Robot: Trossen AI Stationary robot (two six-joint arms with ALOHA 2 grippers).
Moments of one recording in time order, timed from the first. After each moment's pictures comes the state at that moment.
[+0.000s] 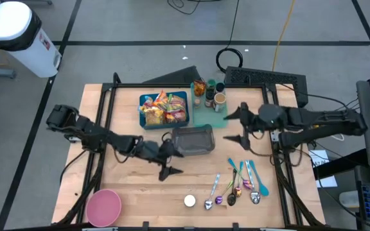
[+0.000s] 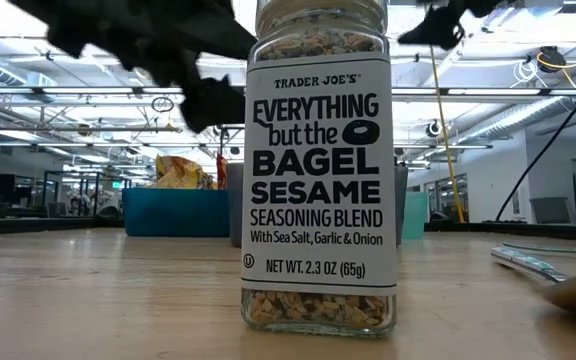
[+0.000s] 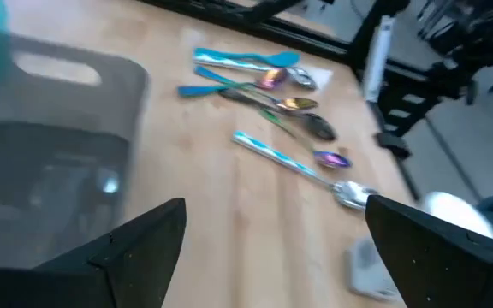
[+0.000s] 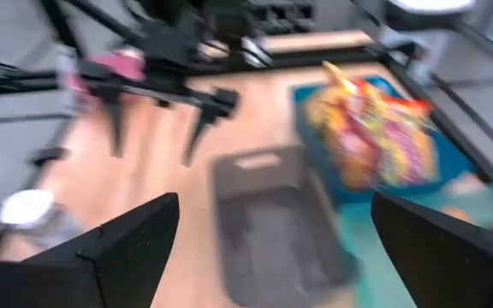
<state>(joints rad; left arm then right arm) -0.27 1.53 0.72 0.41 -0.04 -0.39 0.02 0.87 0.85 -0.38 0.05 0.09</state>
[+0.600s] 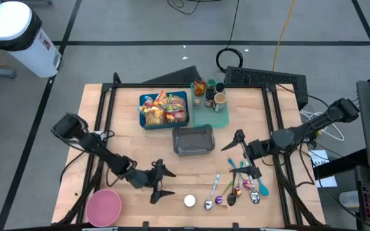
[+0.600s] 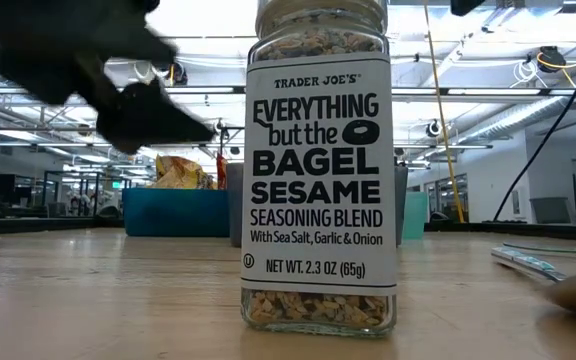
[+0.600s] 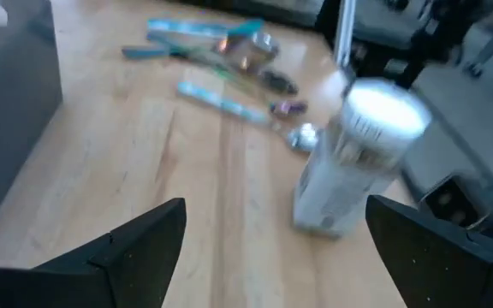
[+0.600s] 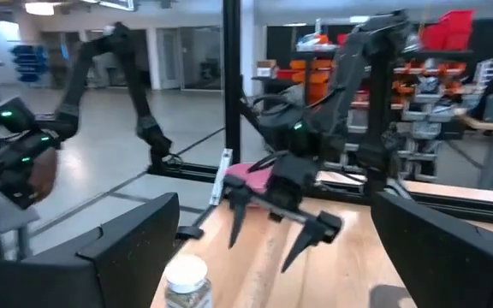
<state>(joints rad) -0.60 1.70 0.63 0.68 -0.38 -0.45 0.43 0.87 0.48 0.47 0.11 0.00</state>
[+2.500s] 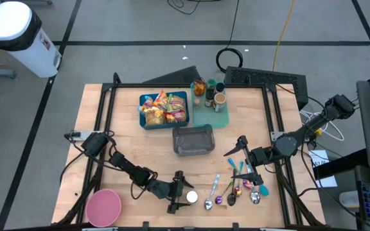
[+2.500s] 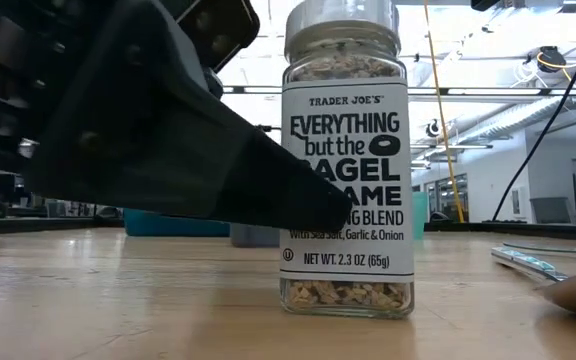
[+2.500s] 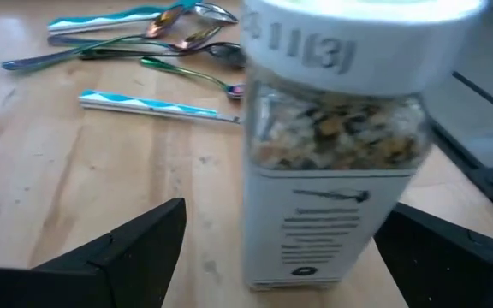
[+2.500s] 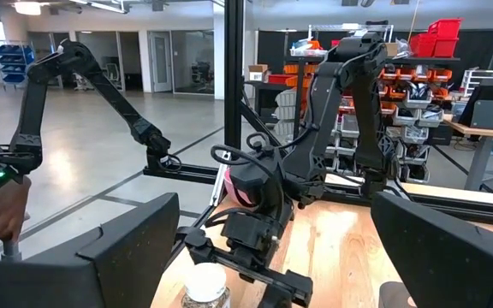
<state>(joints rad) -0.55 2.12 0.95 0.79 -0.27 -0.19 0.58 0.91 0.45 0.55 0.29 -0.02</state>
